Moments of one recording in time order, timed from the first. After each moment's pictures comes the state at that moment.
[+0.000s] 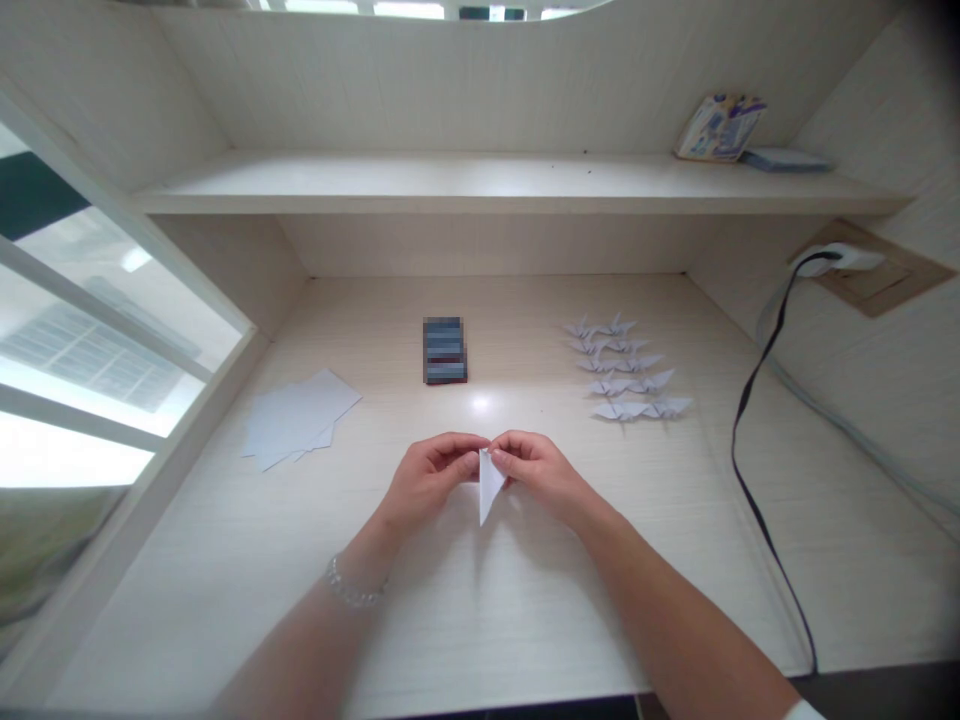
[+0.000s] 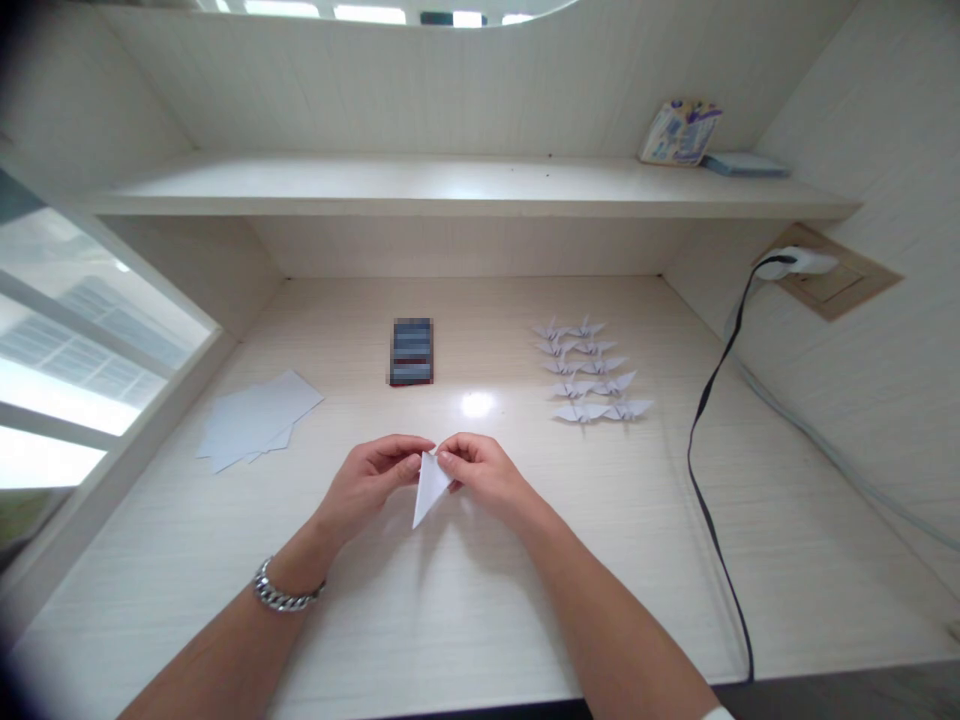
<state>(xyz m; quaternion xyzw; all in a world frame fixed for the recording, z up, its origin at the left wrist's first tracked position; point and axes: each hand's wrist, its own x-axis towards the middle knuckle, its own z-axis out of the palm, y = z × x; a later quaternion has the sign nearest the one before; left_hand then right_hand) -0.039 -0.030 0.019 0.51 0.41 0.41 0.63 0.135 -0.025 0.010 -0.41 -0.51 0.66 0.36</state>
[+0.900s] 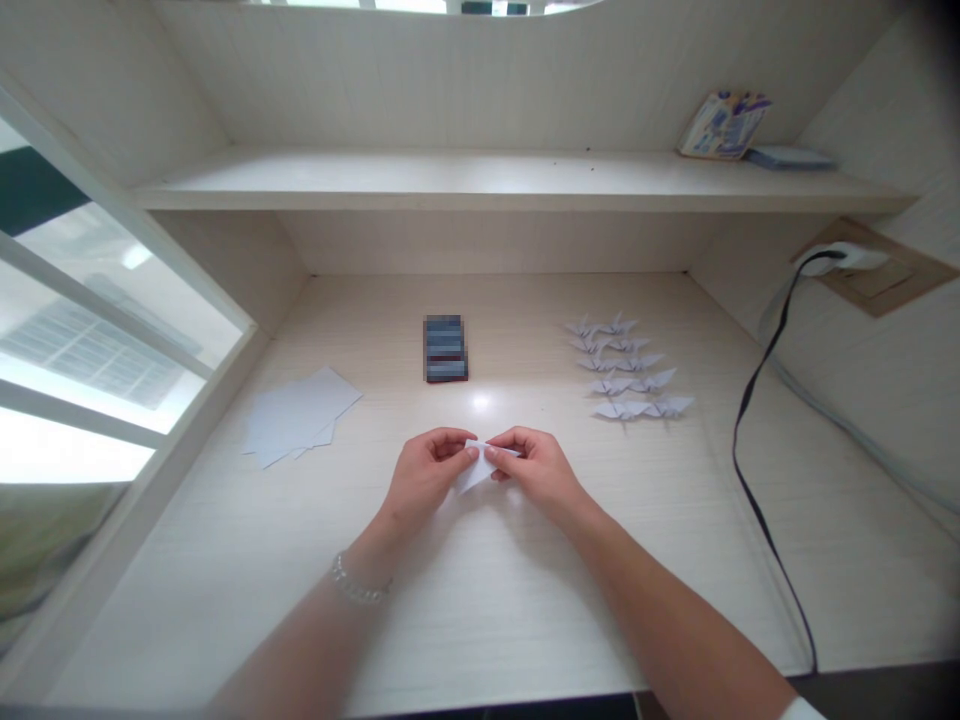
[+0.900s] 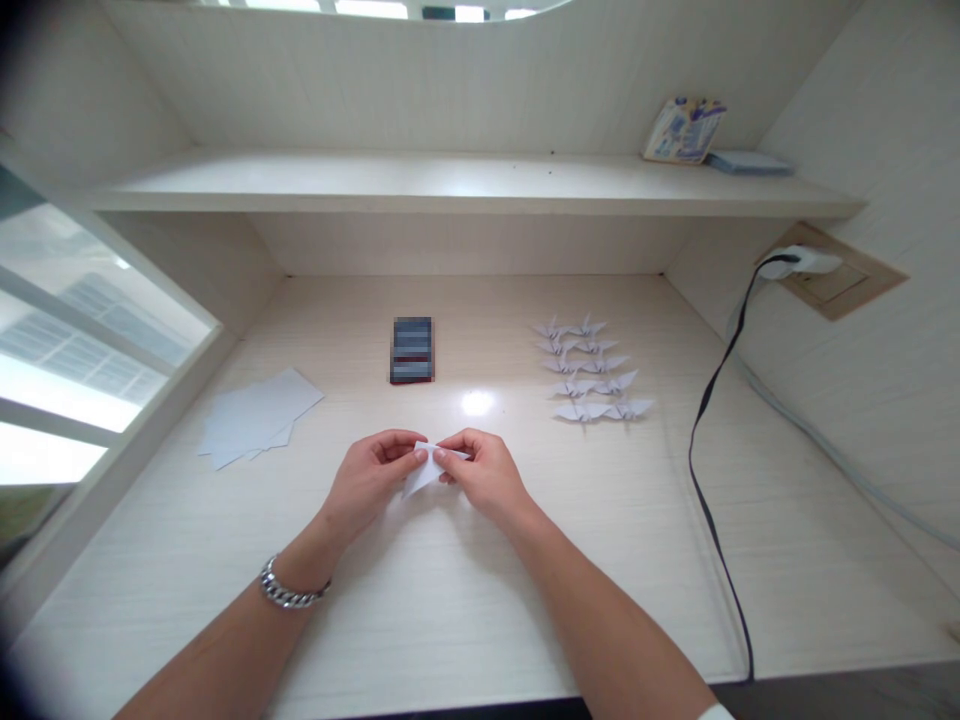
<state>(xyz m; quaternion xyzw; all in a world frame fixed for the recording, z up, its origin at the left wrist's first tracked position) -0.037 -0.026 0.006 0.48 0.52 0.41 0.58 0.127 -0.027 0.008 -0.50 -0.49 0.59 0.40</state>
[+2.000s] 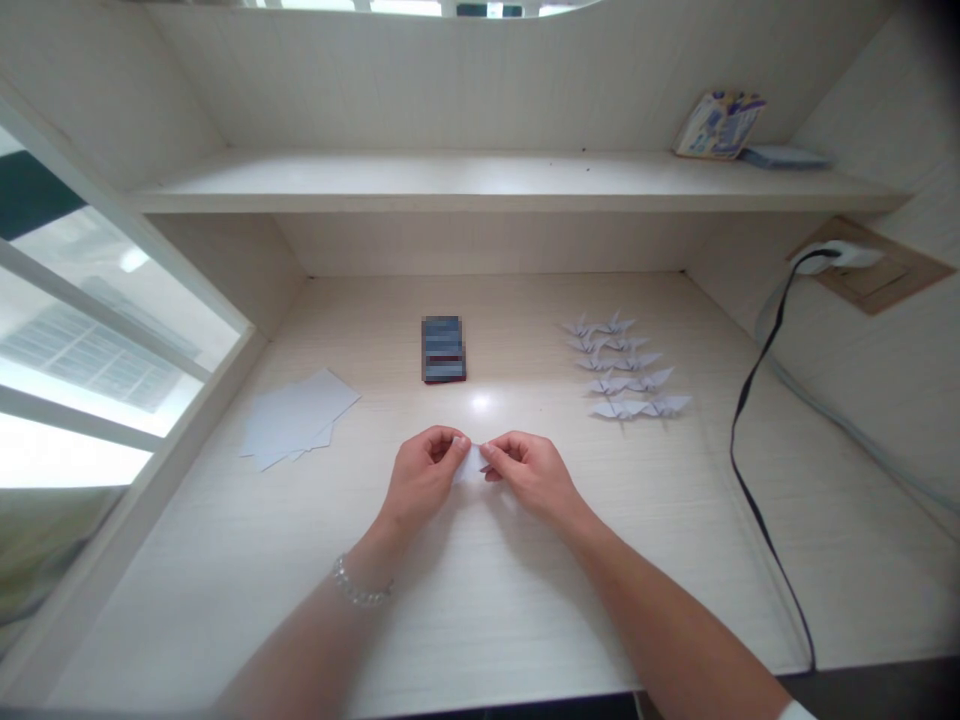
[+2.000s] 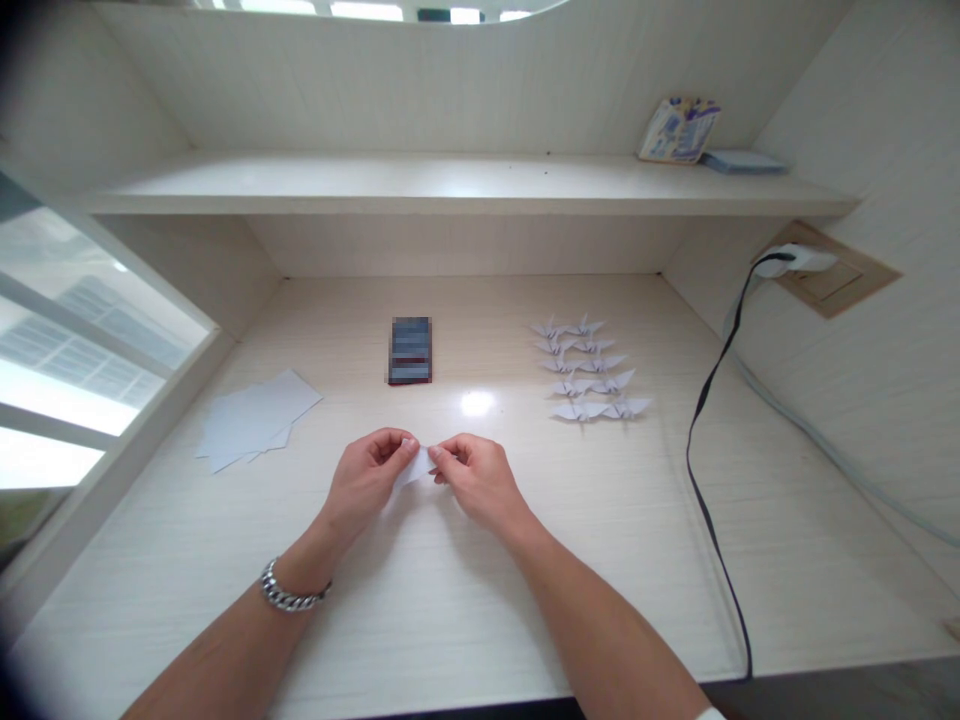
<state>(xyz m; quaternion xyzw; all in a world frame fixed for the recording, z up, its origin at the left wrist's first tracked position) -0.038 -0.024 0.007 0.53 0.54 0.43 0.49 0.125 -0.031 0.007 -0.52 -0.55 0.54 0.38</state>
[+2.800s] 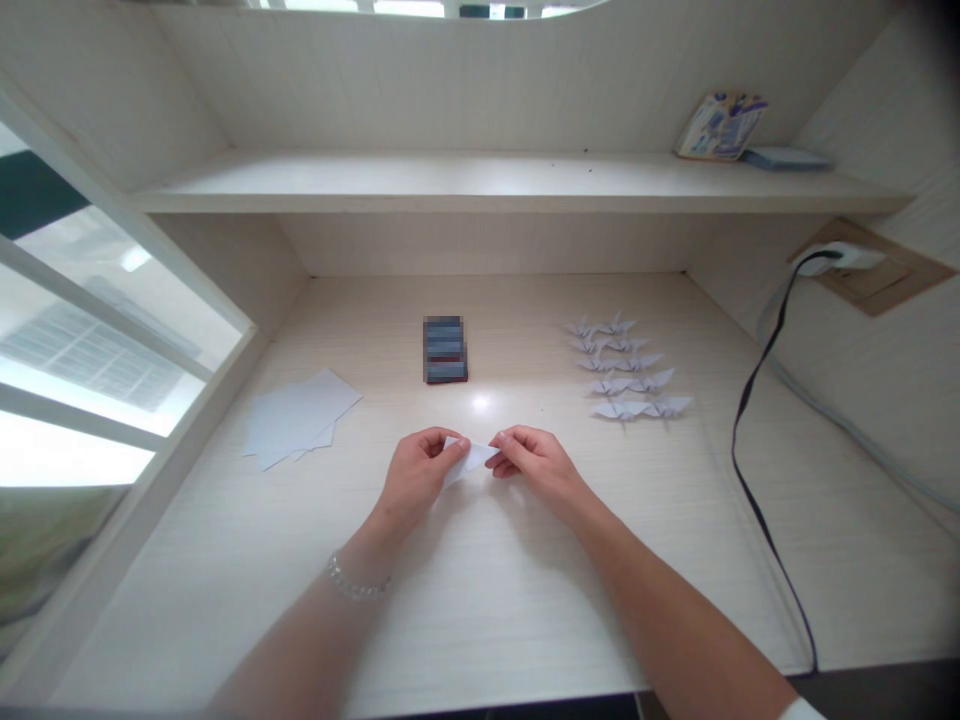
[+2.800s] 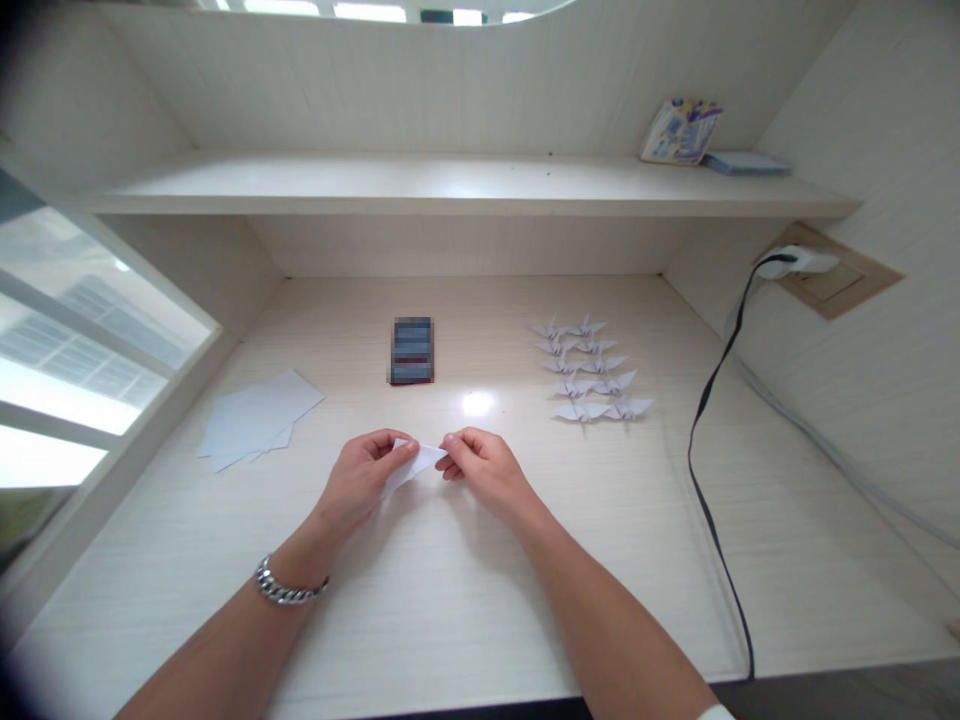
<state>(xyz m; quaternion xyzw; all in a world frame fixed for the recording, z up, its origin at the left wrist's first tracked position) -0.041 -0.024 0.014 0.46 0.54 0.41 0.57 0.133 -0.024 0.006 -0.48 -0.49 0.62 0.39</state>
